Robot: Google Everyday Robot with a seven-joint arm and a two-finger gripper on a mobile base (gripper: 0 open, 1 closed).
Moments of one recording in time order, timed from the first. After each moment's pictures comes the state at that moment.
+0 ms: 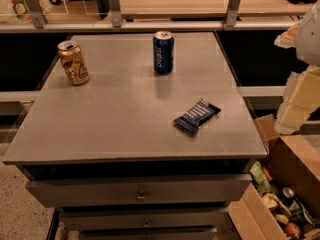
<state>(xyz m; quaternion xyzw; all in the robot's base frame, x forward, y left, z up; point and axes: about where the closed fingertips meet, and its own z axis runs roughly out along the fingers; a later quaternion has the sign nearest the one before) 0.438 -0.215 0.981 -0.60 0.78 -0.04 0.17</state>
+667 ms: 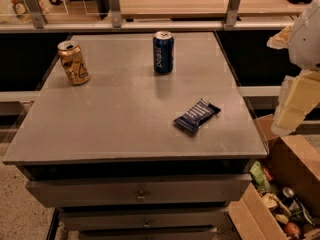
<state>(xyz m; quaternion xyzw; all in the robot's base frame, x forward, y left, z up) 0.444 -0.212 0.973 -0.62 0.76 -0.05 0.17</state>
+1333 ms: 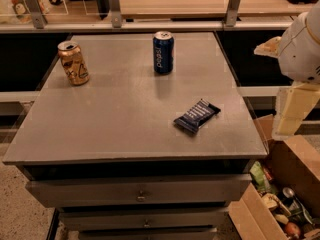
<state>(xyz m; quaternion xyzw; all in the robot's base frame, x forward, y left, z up) 0.455 -0.213 0.949 -0.68 0.71 -0.06 0.16</state>
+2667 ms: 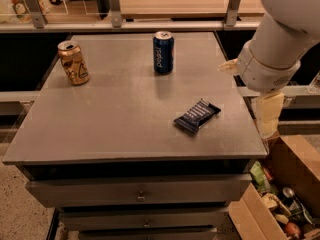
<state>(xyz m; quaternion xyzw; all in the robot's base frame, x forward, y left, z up) 0.496 -0.193 0.890 -0.81 0.57 -0.10 0.08</state>
